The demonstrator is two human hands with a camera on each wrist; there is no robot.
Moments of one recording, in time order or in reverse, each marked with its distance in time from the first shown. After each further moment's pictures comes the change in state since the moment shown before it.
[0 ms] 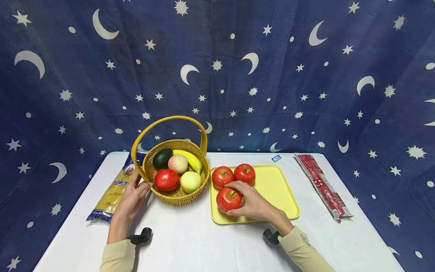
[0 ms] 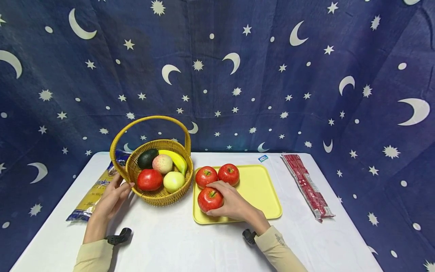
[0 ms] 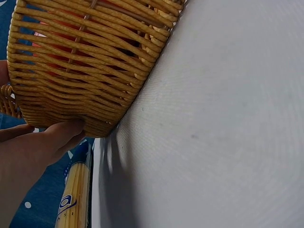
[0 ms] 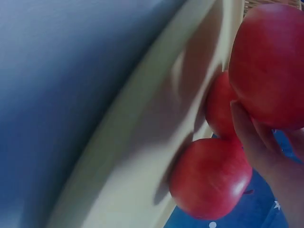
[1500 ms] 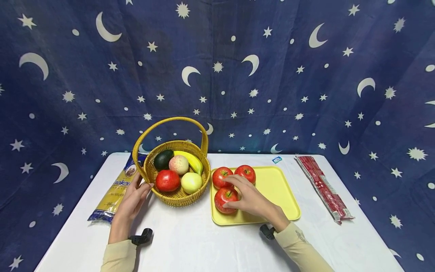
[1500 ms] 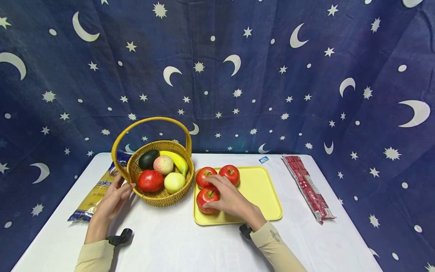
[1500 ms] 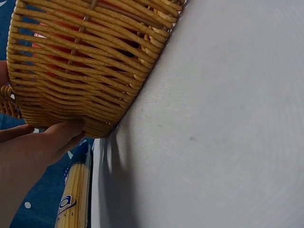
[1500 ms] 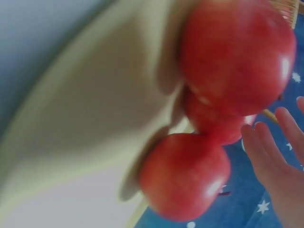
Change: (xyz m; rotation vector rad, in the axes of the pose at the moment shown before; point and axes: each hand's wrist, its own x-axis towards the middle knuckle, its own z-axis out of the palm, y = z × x) left_hand 0.002 -0.002 0.000 0.050 0.032 -0.044; right_hand 0.016 -0.009 -0.004 -0.070 0.031 -0.056
